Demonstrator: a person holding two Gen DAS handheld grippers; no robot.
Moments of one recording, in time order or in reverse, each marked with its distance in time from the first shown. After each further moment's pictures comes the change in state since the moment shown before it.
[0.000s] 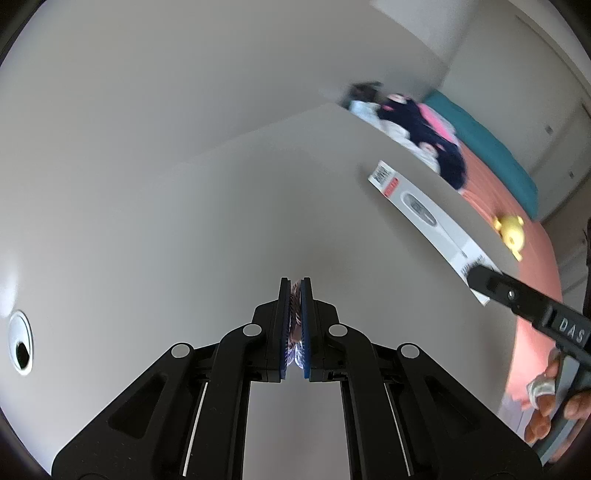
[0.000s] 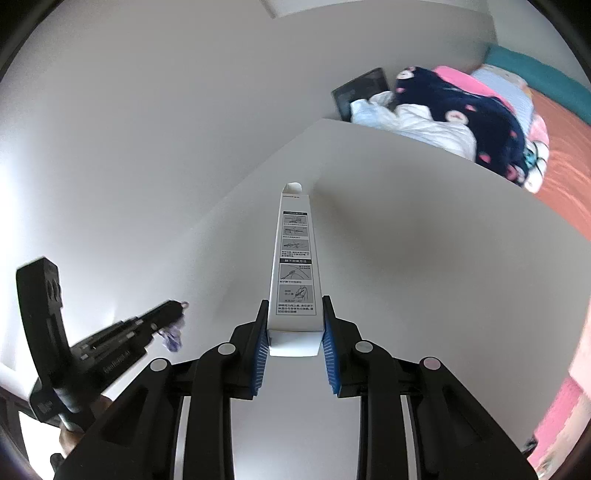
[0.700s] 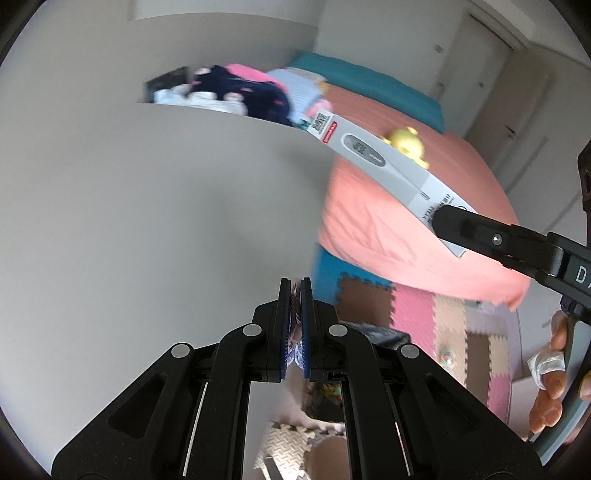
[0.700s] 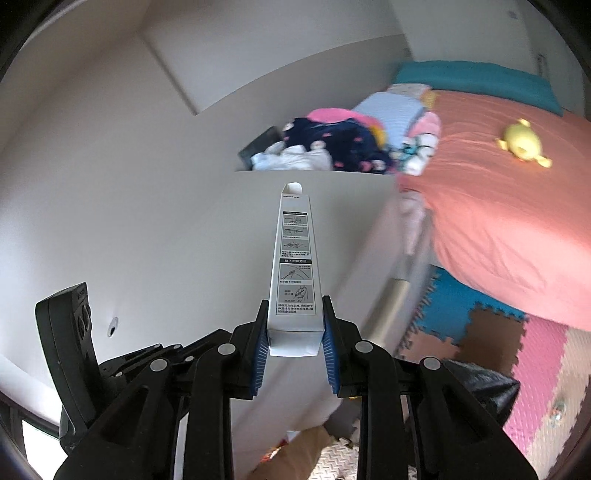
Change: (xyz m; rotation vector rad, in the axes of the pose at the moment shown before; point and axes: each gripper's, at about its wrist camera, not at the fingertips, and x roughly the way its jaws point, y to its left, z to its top) left arm -0.050 -0.235 -0.150 0.360 0.022 -0.226; right arm -0.210 -0.120 -0.159 0.177 -0.230 -0.120
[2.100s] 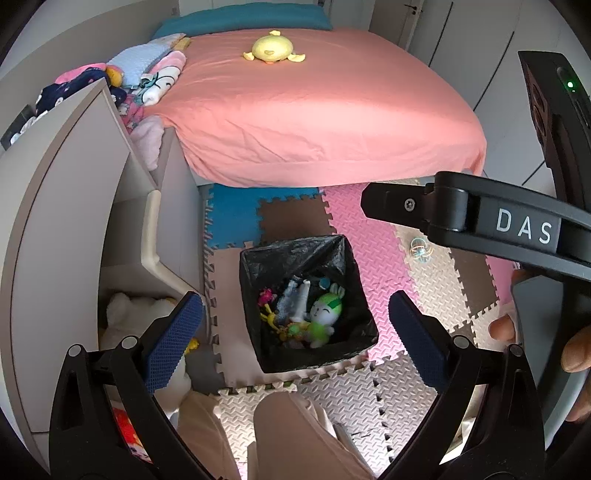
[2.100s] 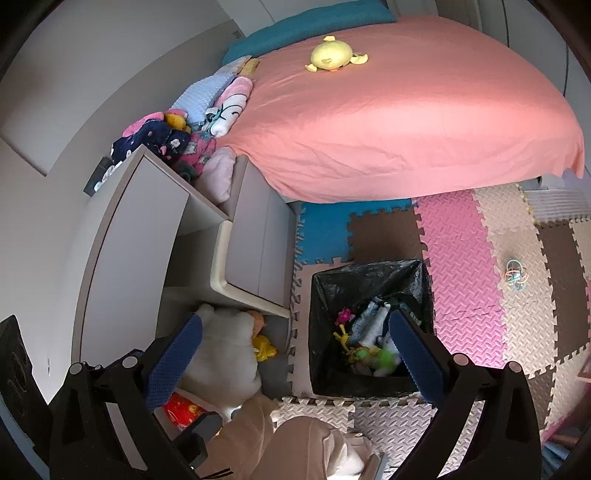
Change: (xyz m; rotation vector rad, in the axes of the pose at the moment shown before) left arm 0.086 -0.228 -0.134 0.409 0.213 -0.119; right arm -0.080 -0.238 -0.178 0.433 0.021 -0.311
